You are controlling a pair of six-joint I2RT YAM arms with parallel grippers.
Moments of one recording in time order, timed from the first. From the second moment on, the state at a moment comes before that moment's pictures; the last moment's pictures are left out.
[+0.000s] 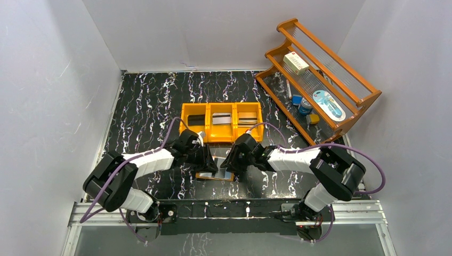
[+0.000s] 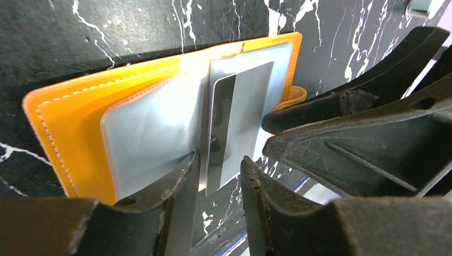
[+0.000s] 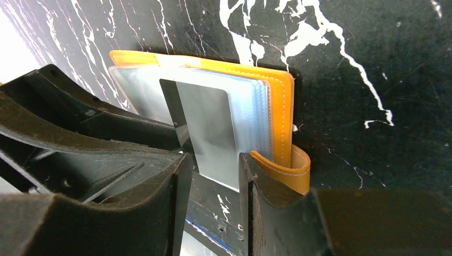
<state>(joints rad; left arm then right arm) -0.62 1.41 0.55 -0.10 0.41 -0.79 0.94 1.53 0.66 0.01 -0.11 1.28</state>
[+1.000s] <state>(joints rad) -0.62 1.31 0.45 -0.04 0.47 -0.85 0.94 1.52 0.63 0.07 -0.12 1.31</state>
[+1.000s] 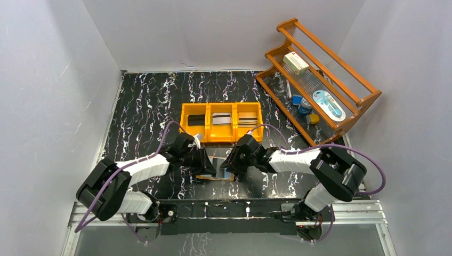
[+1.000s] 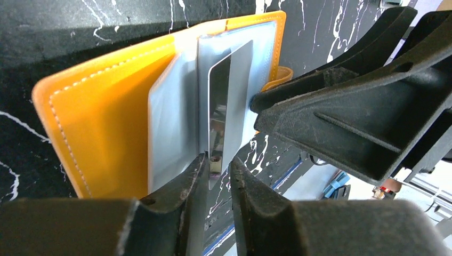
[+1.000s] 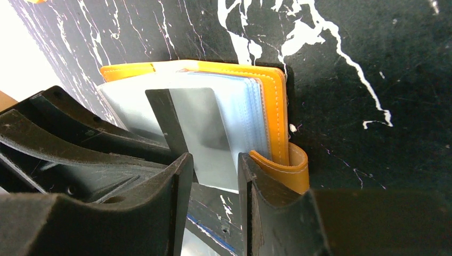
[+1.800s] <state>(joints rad) -0.62 1.31 0.48 -0.06 0.40 -0.92 0.94 1.54 0.64 0.06 -0.14 1.31</state>
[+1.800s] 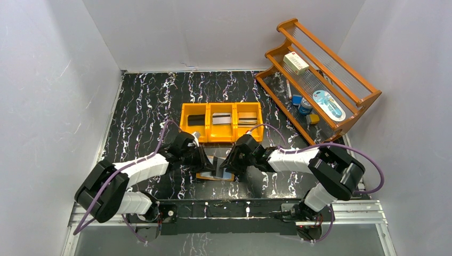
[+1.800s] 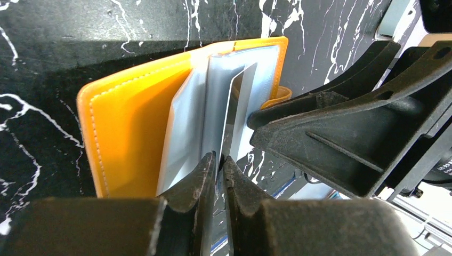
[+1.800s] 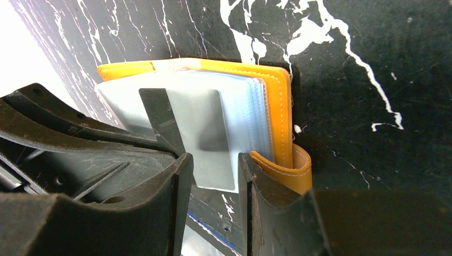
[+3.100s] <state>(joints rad) -0.62 1.33 0.48 0.00 0.46 -0.88 0.93 1.62 0.72 0.05 -0.19 1.21</state>
